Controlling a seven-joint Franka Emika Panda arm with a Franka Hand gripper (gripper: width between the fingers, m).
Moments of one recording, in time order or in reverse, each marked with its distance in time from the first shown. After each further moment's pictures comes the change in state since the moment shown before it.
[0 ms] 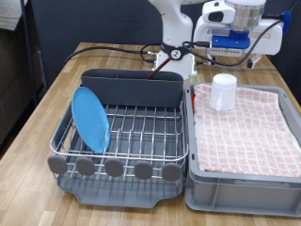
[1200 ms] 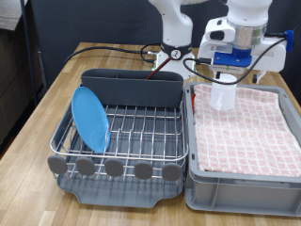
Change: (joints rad) arm -0.008 0.128 0.009 0.036 0.078 0.051 0.066
